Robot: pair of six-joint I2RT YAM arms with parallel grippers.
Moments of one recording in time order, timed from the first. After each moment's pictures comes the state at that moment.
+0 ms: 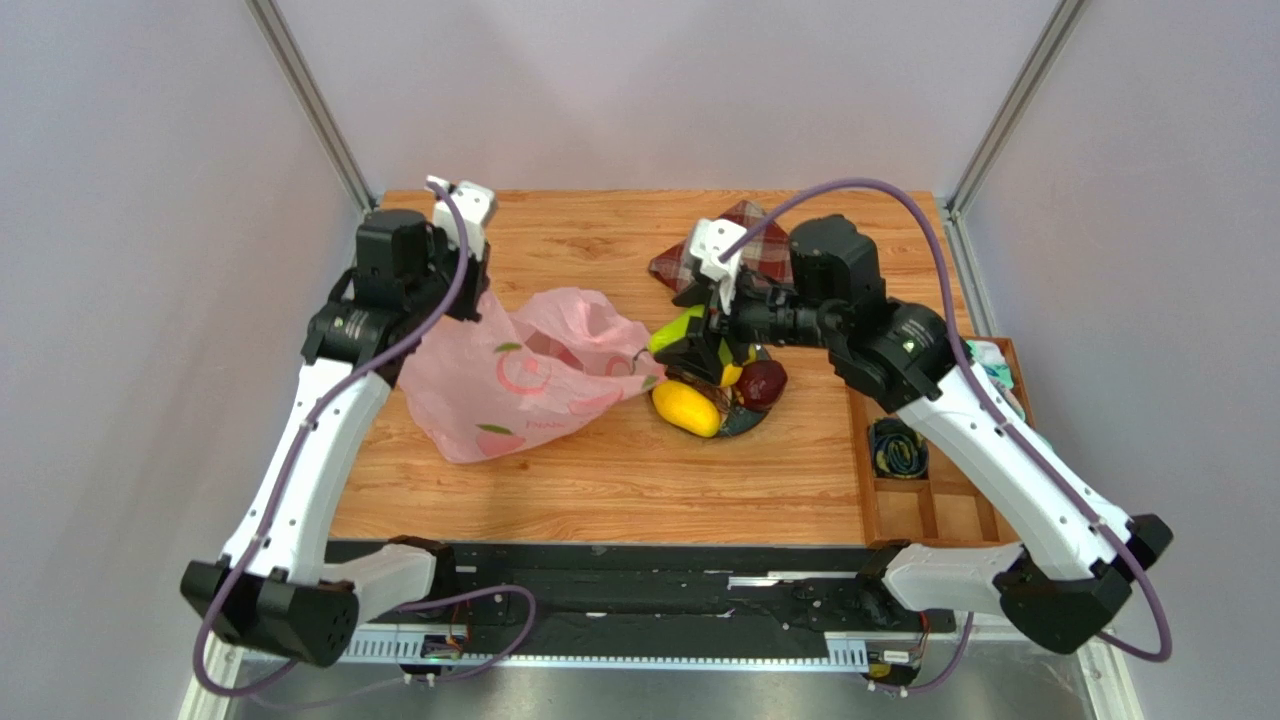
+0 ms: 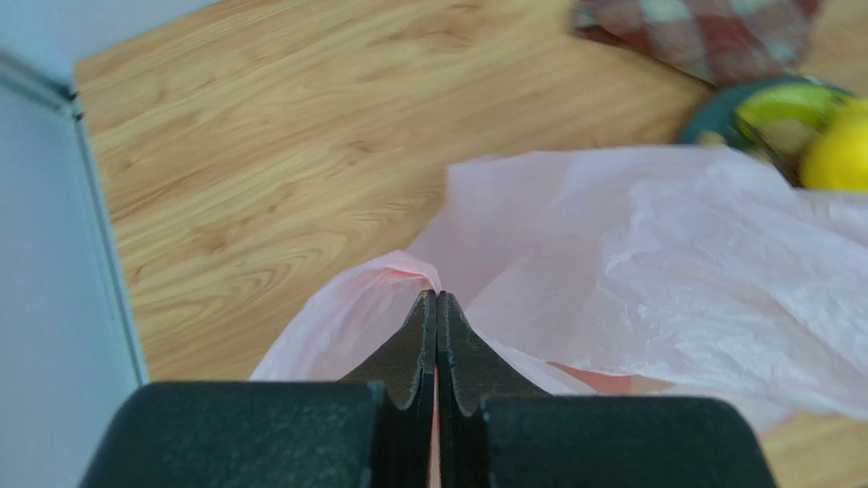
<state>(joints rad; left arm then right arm) -0.23 1.11 1.31 -0.69 0.13 0.19 0.74 1.25 1.51 -0.61 -0.50 -0.28</state>
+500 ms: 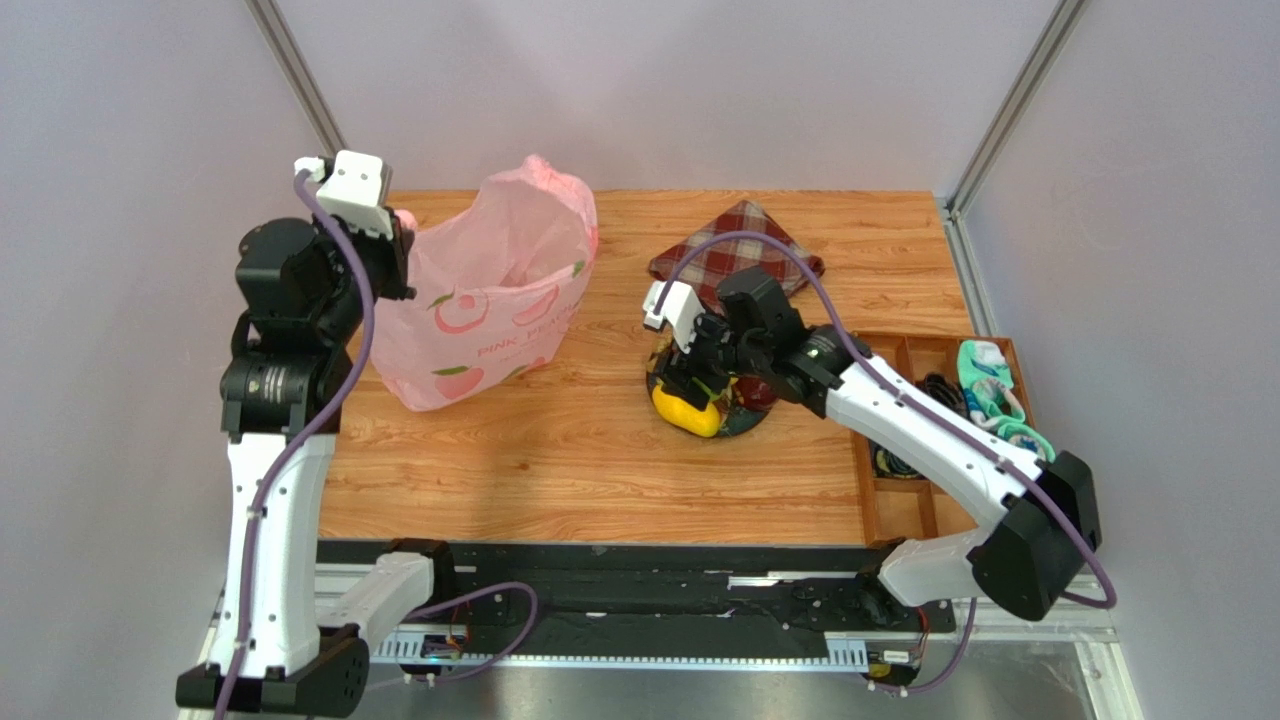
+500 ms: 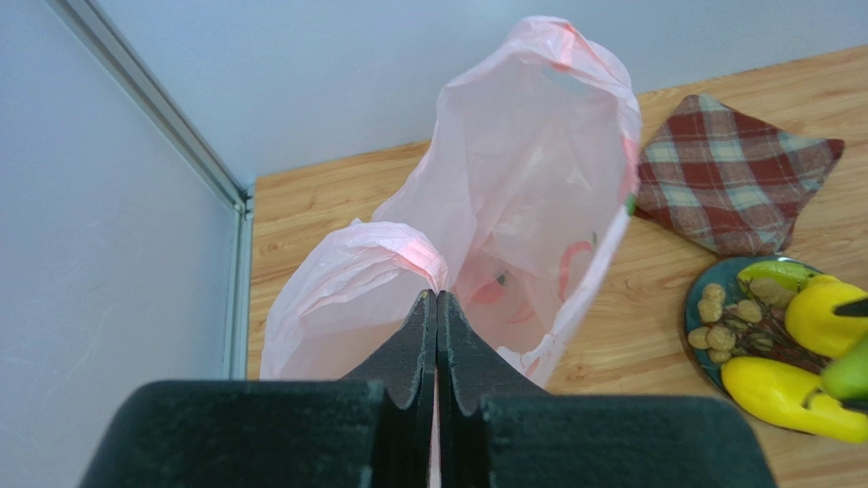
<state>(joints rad) -0.05 0.96 1.43 -0.62 0.14 0.12 0.72 1.38 1.16 -0.41 -0.24 -0.40</state>
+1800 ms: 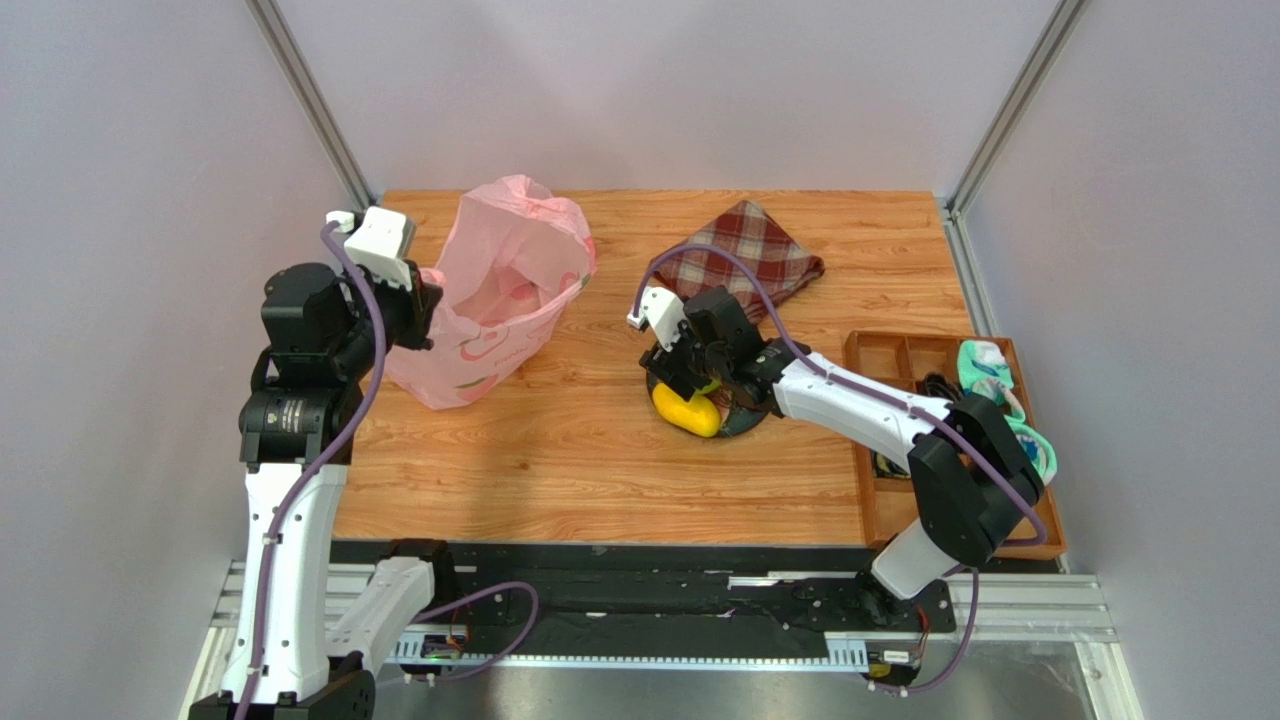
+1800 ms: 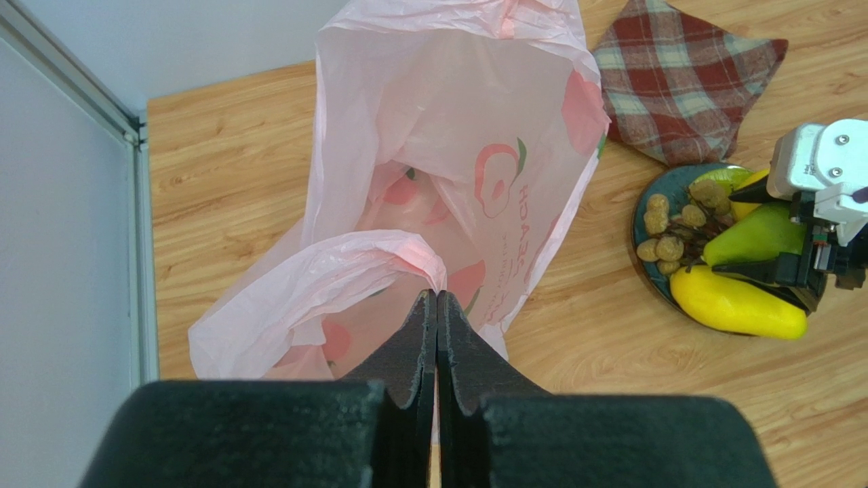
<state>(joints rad) -0.01 0.86 1.23 -0.65 0.28 0.10 0.72 1.57 1.05 -0.15 0.02 -0.37</state>
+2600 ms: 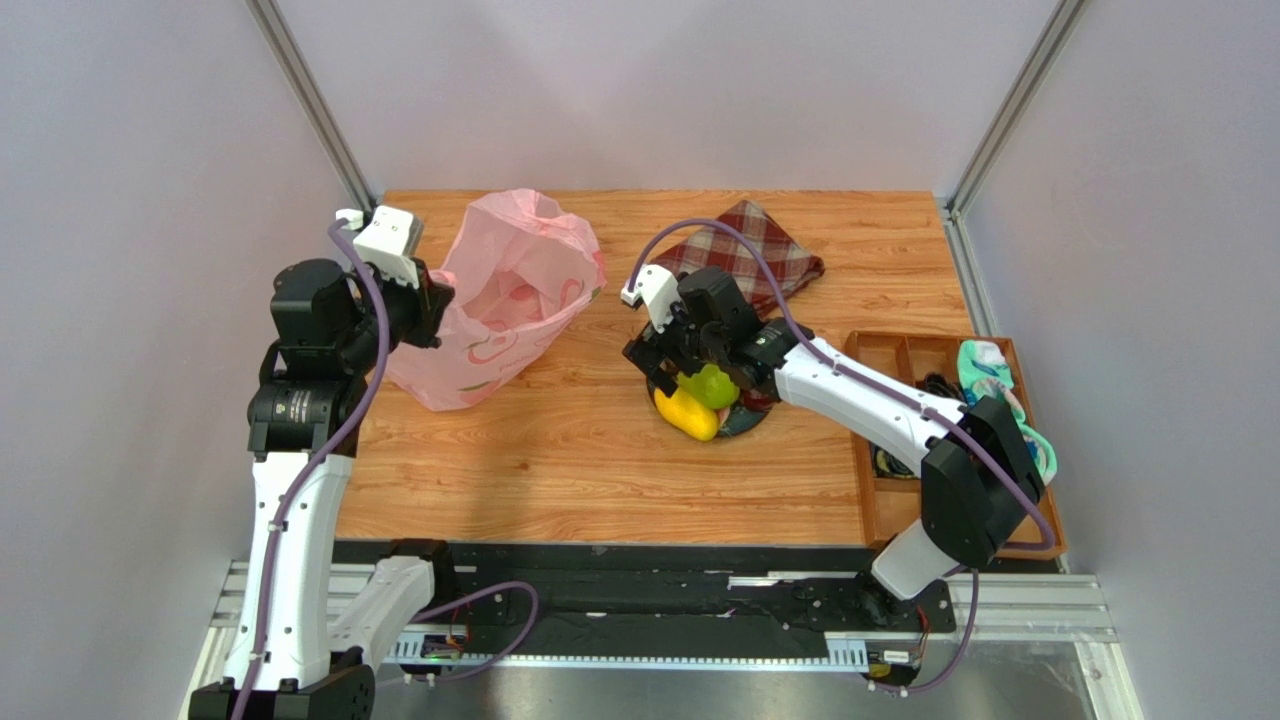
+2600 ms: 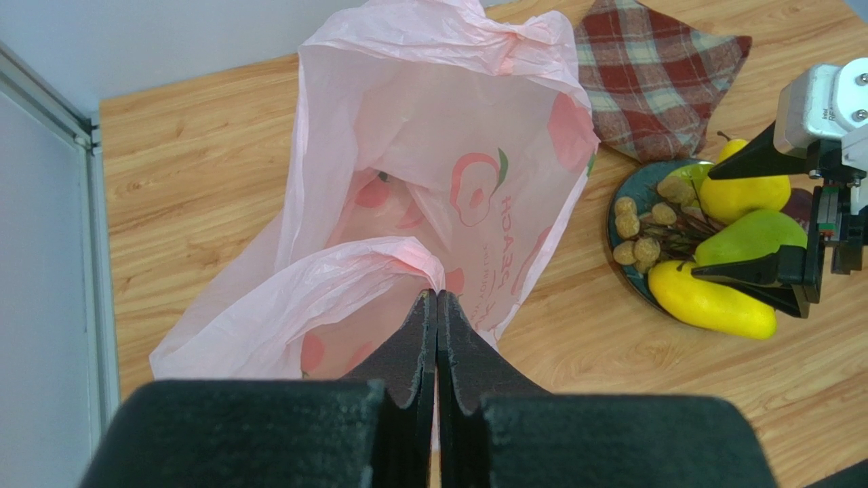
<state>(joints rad) -0.01 0.88 1.20 -0.62 0.34 0.08 0.74 1.57 1.19 -0.28 -0.03 -0.28</state>
